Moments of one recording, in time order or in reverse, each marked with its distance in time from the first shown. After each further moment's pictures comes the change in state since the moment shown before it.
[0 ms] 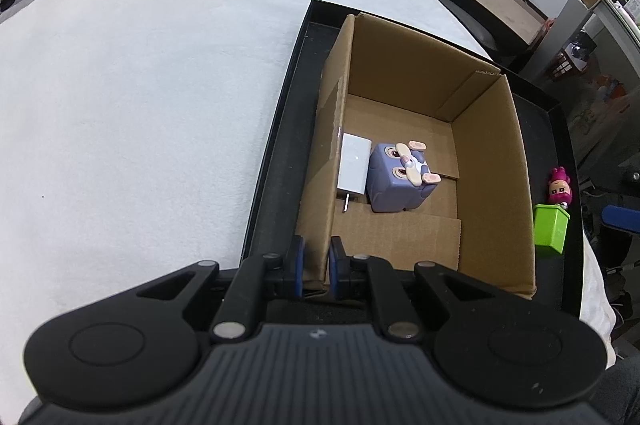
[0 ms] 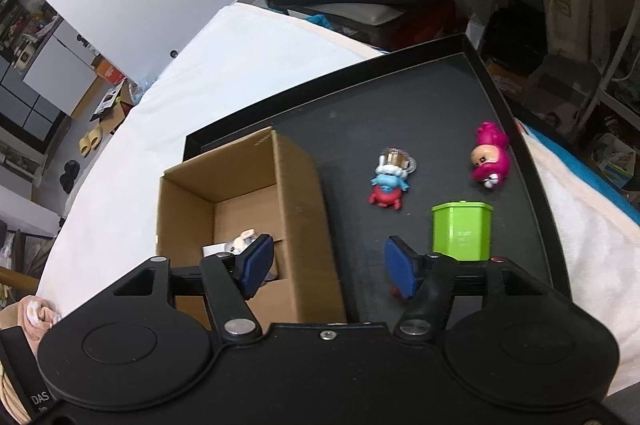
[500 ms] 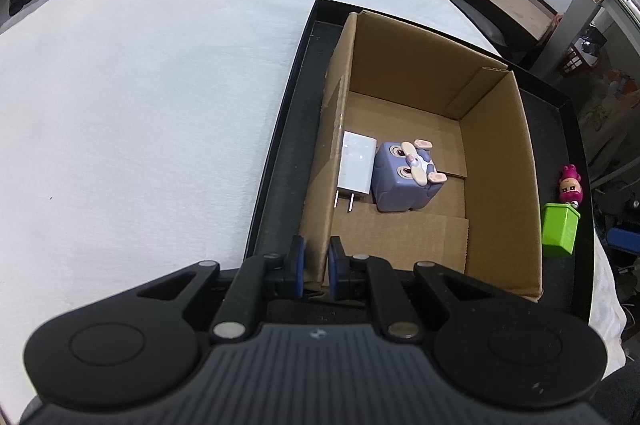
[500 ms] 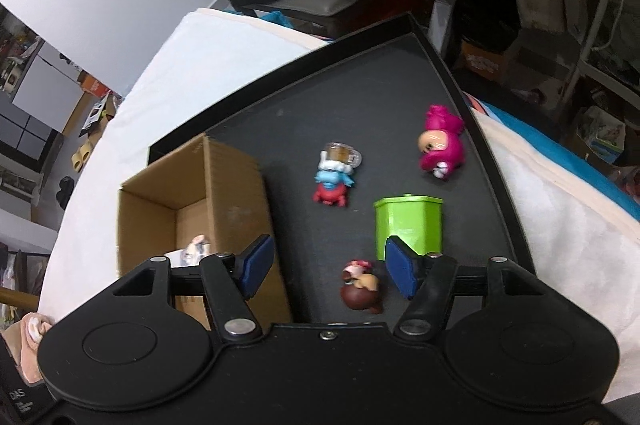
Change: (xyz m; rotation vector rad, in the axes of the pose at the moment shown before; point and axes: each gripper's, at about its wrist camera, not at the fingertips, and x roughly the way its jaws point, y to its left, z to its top) left arm 0.003 -0.009 0.000 0.003 0.003 0.048; right arm 0.012 -0.059 0.001 0.074 0.029 0.000
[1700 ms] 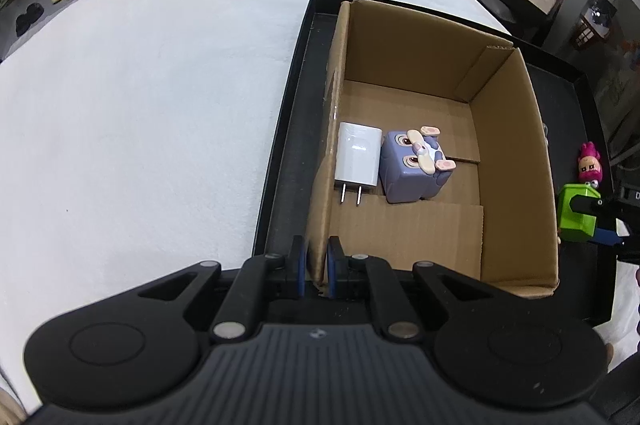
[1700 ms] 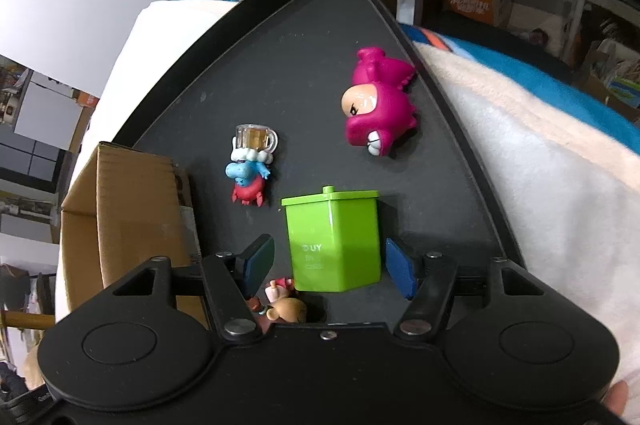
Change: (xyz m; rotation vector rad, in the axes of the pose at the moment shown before) left arm 0.004 -0.016 0.002 0.074 0.027 0.090; right arm 0.071 -0.075 0.003 0.126 0.092 0.084
